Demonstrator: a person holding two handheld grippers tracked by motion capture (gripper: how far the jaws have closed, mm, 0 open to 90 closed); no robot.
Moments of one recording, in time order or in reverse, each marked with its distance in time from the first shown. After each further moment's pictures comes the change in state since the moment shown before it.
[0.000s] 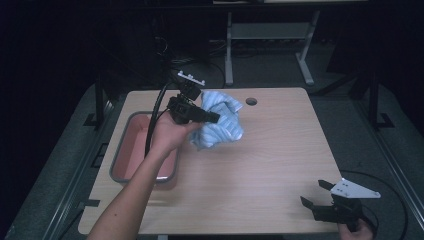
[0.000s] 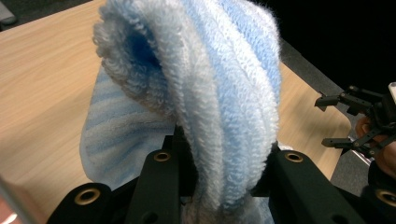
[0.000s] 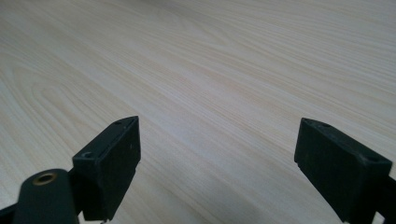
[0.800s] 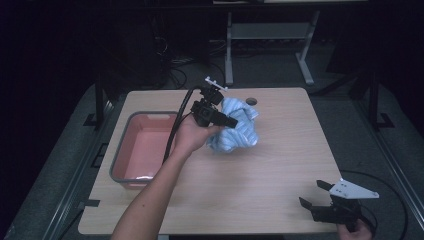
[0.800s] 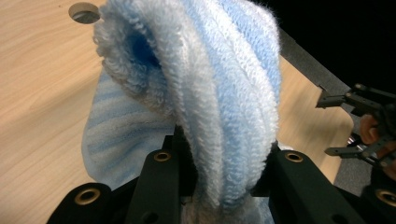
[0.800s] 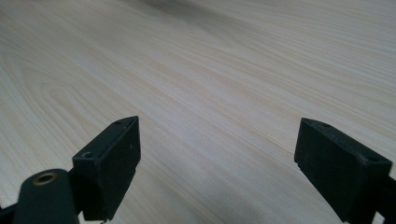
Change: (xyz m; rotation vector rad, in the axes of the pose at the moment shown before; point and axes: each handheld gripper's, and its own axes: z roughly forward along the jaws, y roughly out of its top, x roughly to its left) left arm -0.009 0.010 0.061 0.067 -0.033 -0.001; right arm 0.001 0.001 0.001 -0.010 0.017 -0.023
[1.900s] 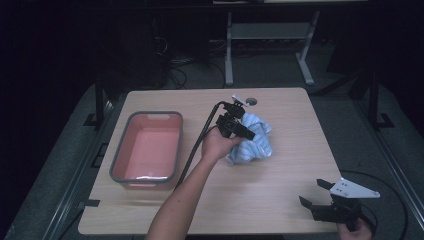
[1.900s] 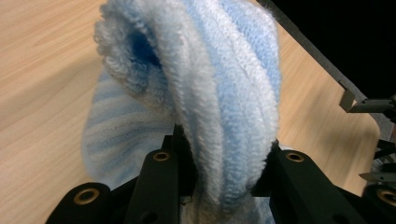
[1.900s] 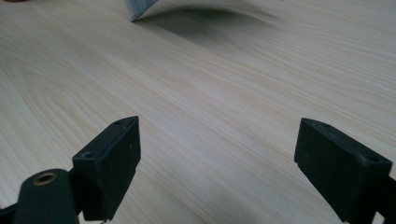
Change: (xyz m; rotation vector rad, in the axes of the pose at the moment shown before) left arm -0.003 -0.007 0.092 0.062 -0.032 -0.043; right arm 0.000 0.003 -0.001 -0.008 0.001 0.000
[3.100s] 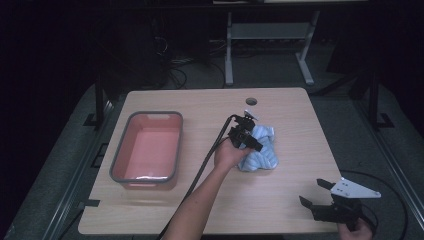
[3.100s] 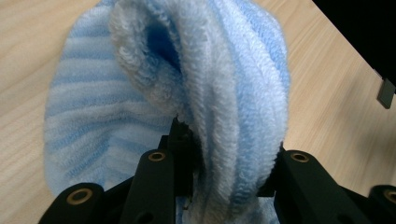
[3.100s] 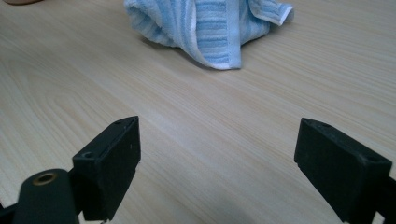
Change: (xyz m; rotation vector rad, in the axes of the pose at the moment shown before) left arm 0.004 -0.015 0.064 0.070 0.001 -0.032; right arm 0.001 0.001 -0.001 -0.007 0.005 0.003
